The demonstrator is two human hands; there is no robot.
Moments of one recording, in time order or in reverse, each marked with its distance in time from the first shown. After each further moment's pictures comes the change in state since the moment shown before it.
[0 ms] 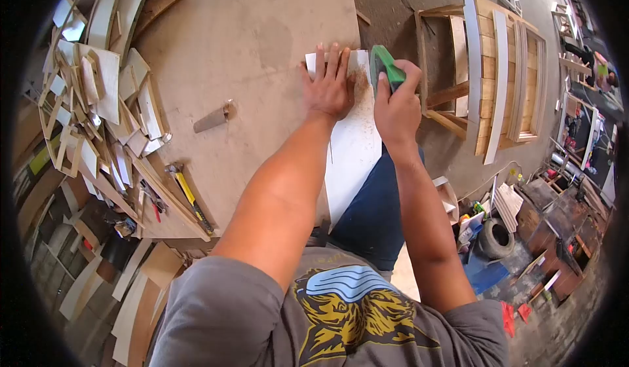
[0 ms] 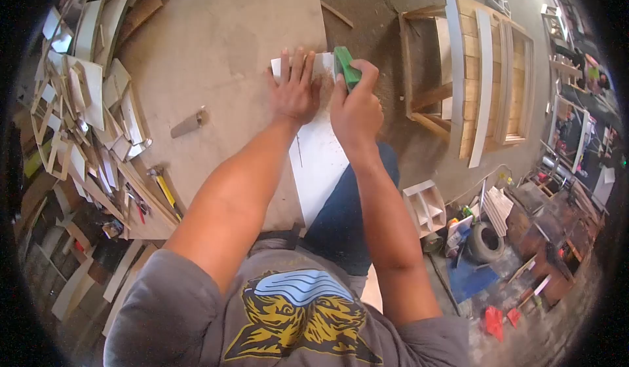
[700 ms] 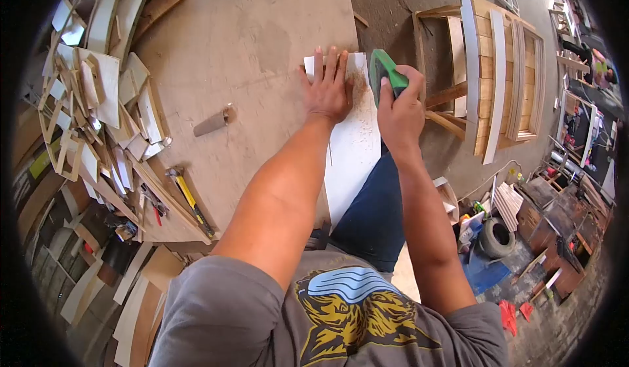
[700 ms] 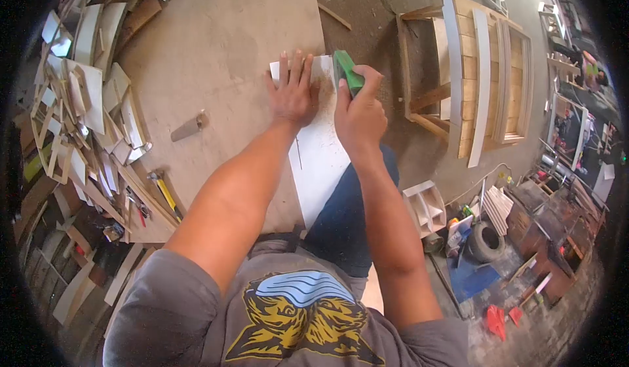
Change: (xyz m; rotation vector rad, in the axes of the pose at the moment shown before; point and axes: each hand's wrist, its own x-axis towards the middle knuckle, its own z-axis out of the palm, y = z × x) left_hand 0.003 -0.004 0.003 -0.030 0.058 0.015; right_hand 0.002 0.002 -0.001 -0.057 0.011 -0.032
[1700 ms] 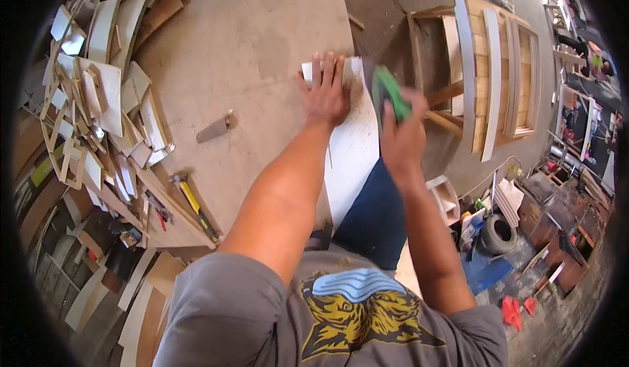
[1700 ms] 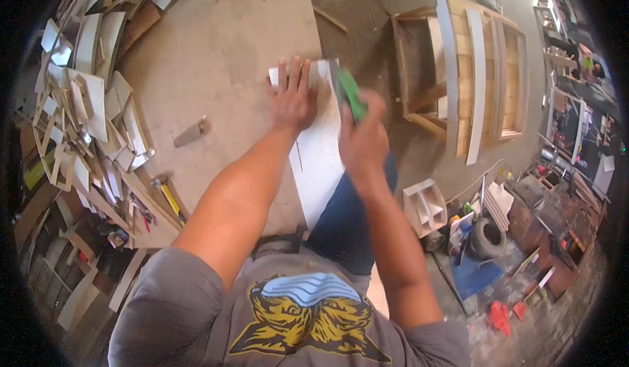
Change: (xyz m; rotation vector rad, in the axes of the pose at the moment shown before) left_hand -0.004 0.005 -0.003 0.006 -0.062 0.003; right_hand -0.021 -0.004 -0.026 0.055 -0.019 0.024
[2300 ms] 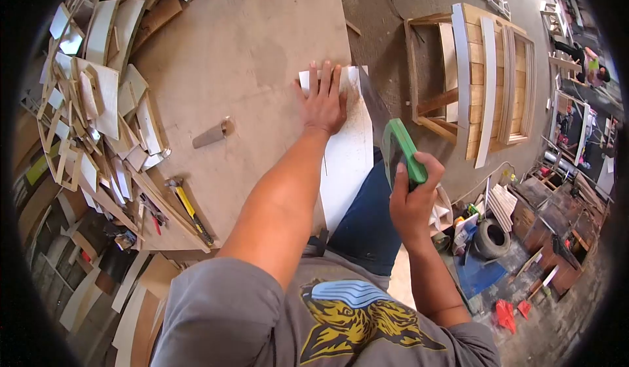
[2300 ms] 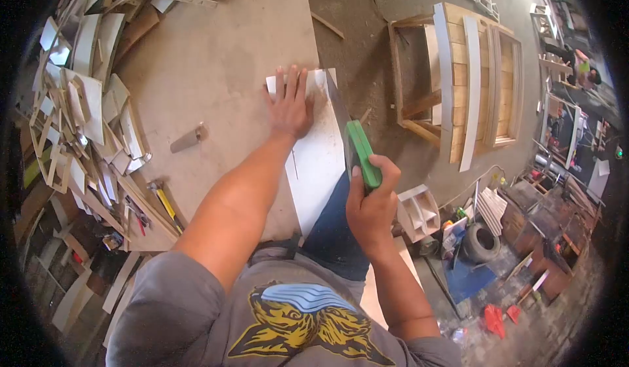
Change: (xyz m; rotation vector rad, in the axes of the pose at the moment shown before) left_hand 0.000 0.001 0.008 -0.003 0.004 -0.021; right_hand -0.052 -0.014 -0.051 0.088 0.050 -0.102
